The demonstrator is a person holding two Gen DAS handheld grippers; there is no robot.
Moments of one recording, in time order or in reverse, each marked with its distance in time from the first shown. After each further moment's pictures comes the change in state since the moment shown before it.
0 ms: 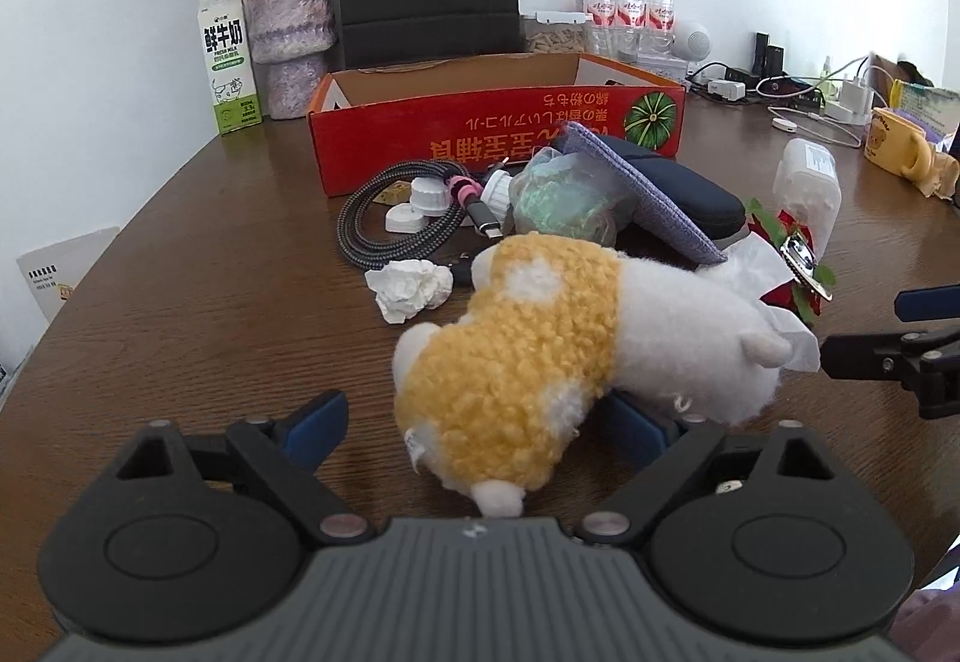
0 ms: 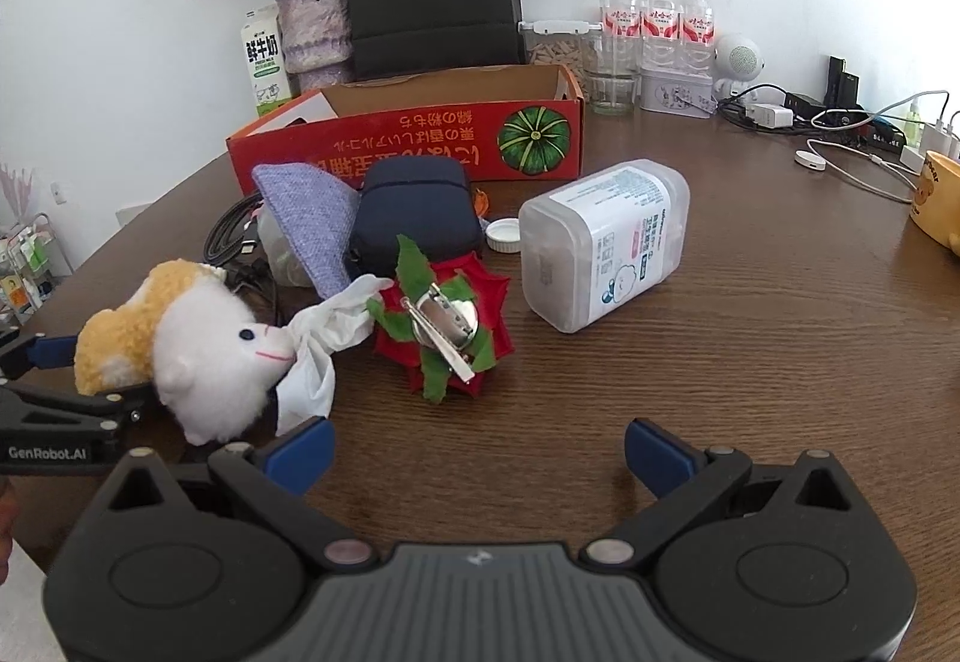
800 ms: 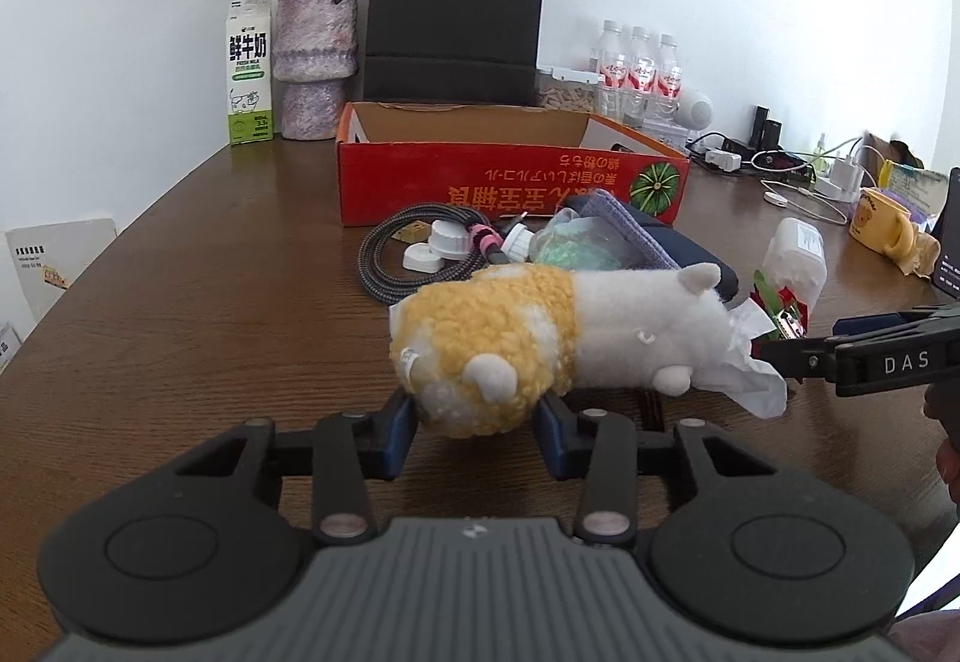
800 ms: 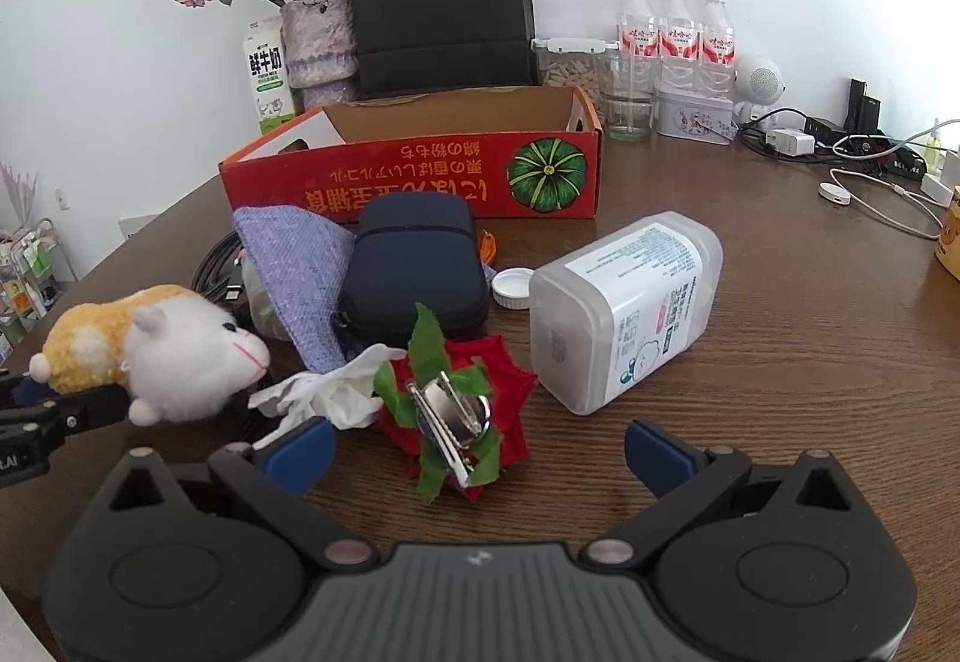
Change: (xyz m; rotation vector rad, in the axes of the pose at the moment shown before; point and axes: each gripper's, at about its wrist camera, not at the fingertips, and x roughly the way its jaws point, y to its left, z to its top) left arm -0.014 0.024 0.000 -0.114 -0.086 -0.042; right arm 0.025 -0.001 0.027 -0.022 -0.027 0.017
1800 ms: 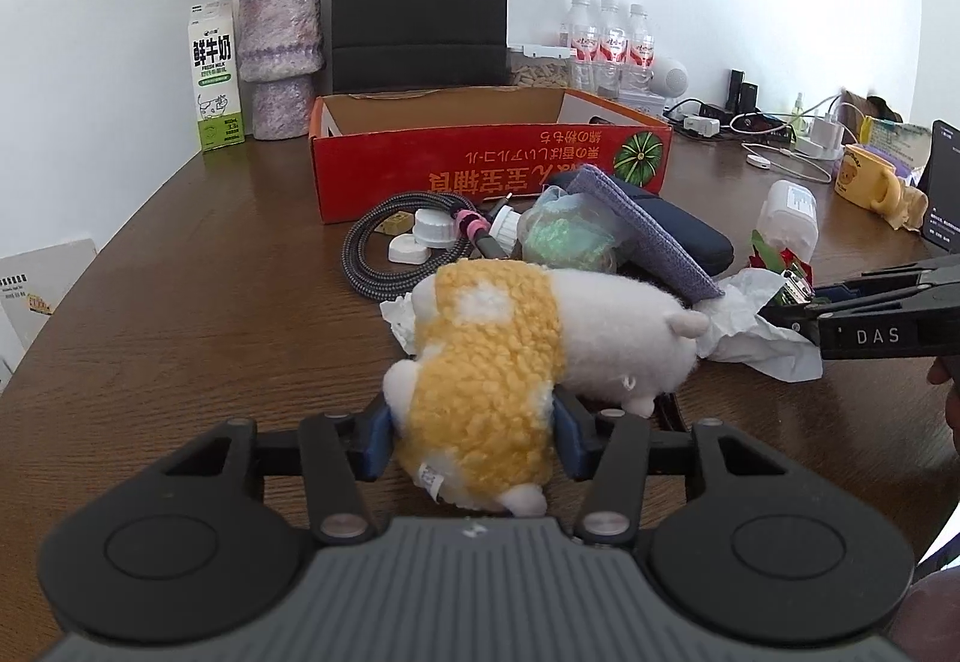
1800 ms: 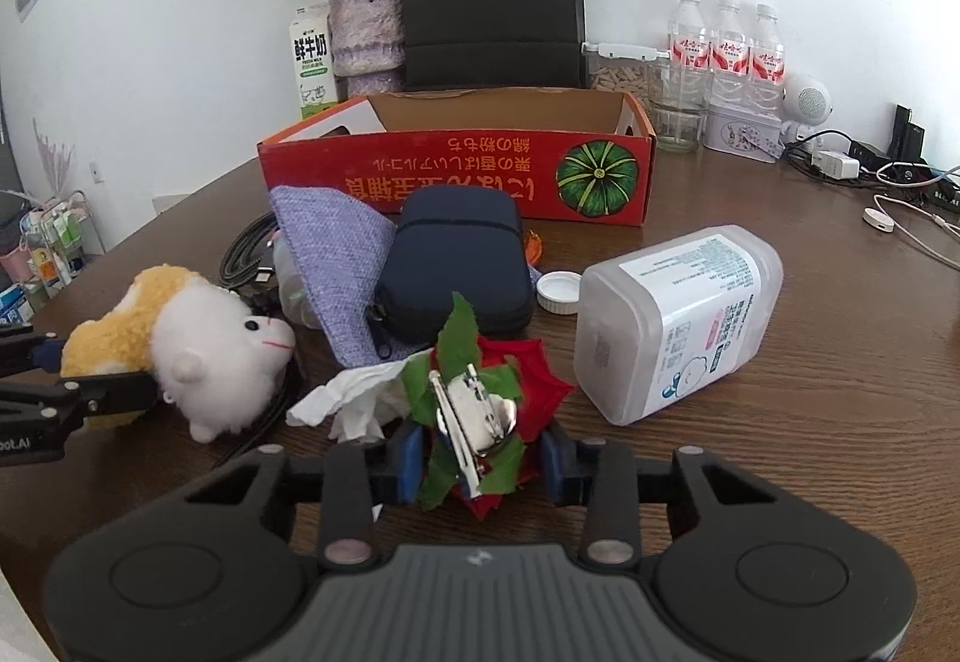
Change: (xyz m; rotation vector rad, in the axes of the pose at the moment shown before) left arm 0.007 -0.001 0.001 0.089 0.027 -0.032; right arm 0.009 0.006 -0.001 -0.069 -0.012 0.063
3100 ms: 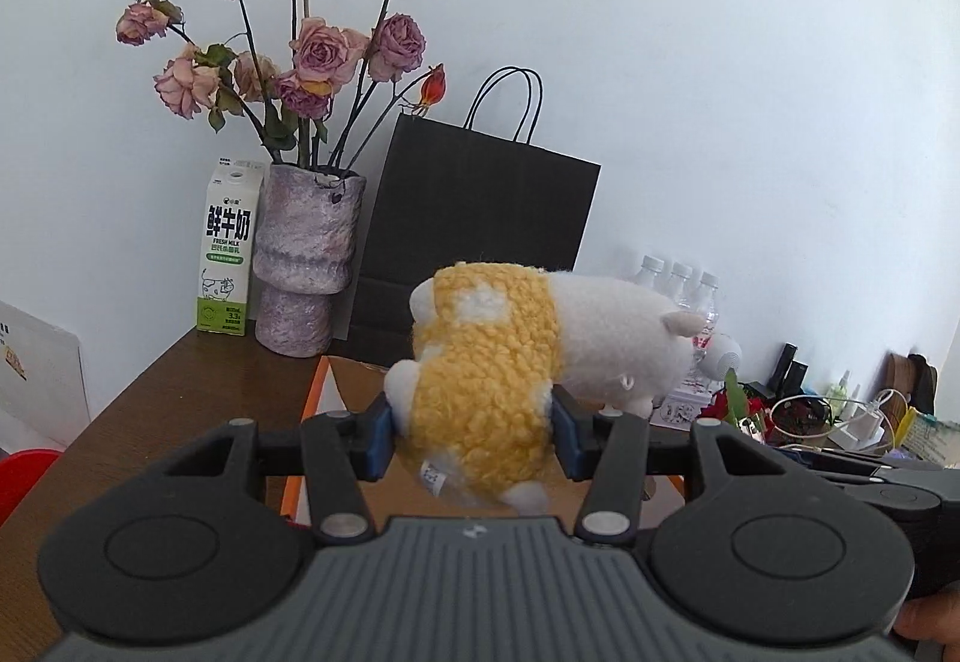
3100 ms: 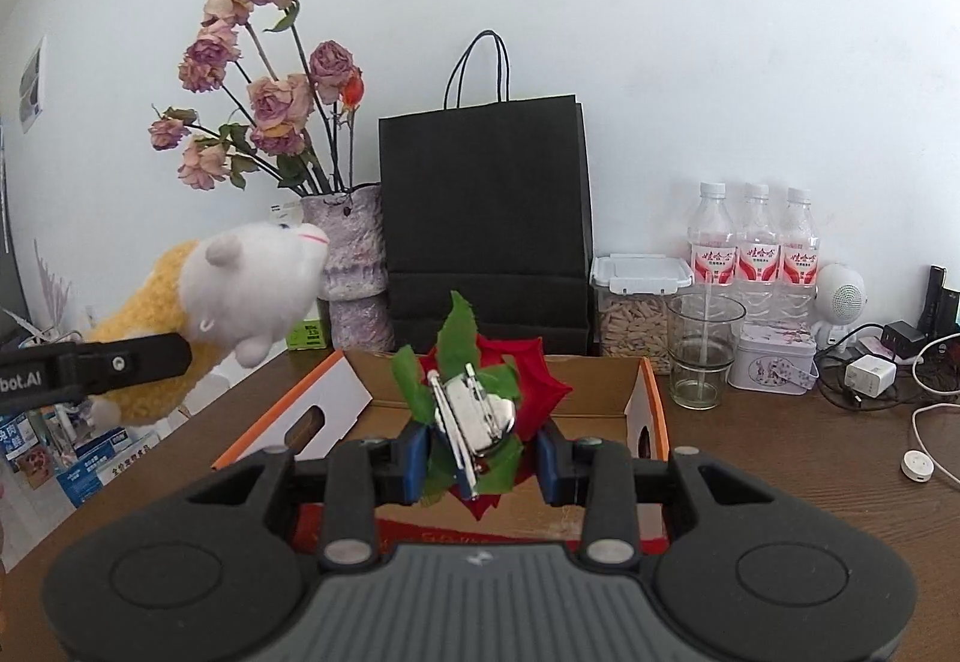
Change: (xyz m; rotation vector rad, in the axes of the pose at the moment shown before) left arm 0.055 0.032 0.194 -0.256 -0.316 0.020; right arm 0.052 -0.021 0.189 0.013 -0.263 0.021
